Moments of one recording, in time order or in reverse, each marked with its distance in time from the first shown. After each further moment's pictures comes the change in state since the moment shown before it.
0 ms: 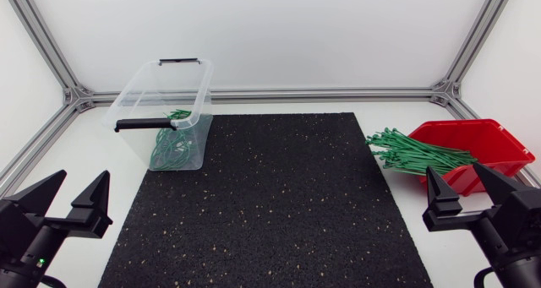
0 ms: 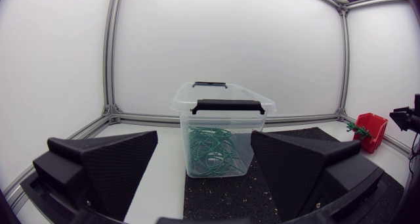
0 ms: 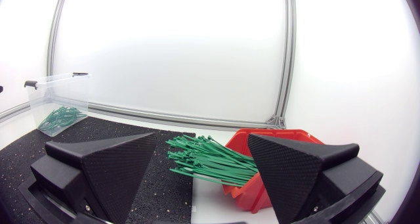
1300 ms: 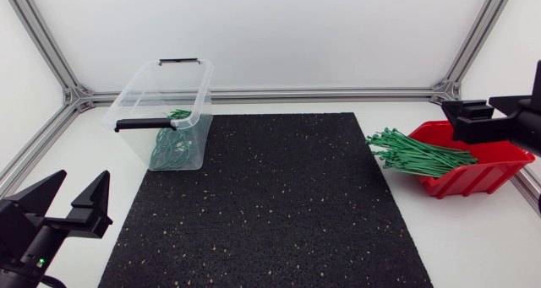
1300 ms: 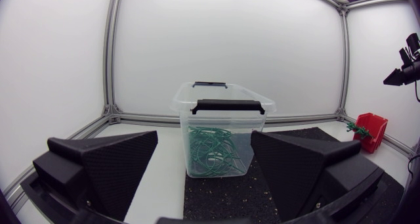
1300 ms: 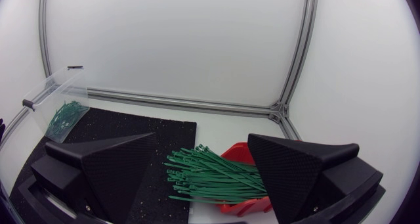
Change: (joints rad) left arm 0.000 0.000 0.000 0.000 0.000 0.000; right arm -0.029 0.707 0.702 -0.331 -0.037 -0.017
